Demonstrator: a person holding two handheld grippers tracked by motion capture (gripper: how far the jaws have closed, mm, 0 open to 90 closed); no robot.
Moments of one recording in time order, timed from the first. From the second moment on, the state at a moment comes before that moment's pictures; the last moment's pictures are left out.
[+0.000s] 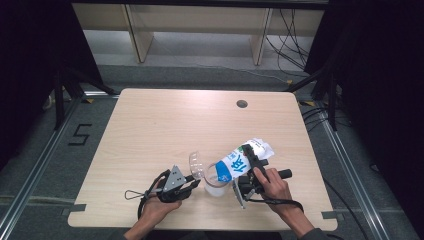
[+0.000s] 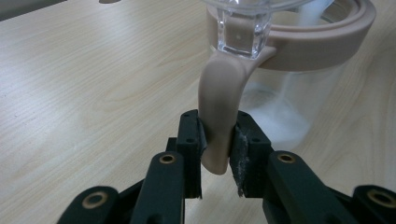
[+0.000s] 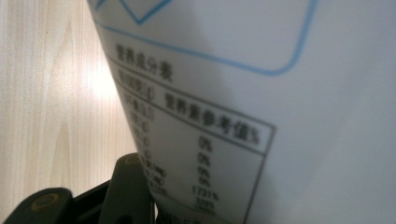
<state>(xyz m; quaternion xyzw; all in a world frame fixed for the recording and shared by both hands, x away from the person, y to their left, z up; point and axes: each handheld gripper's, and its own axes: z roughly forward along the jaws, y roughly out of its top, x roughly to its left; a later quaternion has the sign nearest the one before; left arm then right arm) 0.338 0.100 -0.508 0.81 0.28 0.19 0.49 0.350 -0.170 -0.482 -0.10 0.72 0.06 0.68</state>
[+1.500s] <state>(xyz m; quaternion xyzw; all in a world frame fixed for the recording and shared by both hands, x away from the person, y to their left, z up) 0.338 0.100 -0.508 0.81 0.28 0.19 0.49 0.349 -0.170 -0.481 -0.11 0.73 0.05 0.68</state>
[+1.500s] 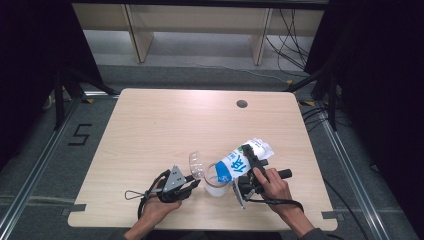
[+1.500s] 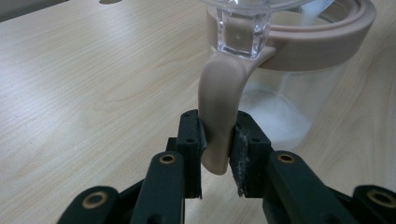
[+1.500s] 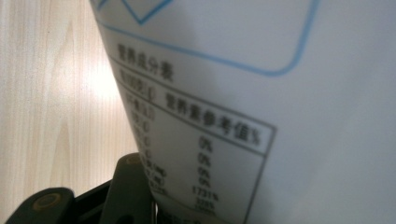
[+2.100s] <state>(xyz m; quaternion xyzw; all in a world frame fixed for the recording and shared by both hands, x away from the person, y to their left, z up) 0.338 0.100 -0.508 0.81 0.28 0.19 0.49 0.348 -0.170 -0.481 -0.10 0.73 0.05 0.68</state>
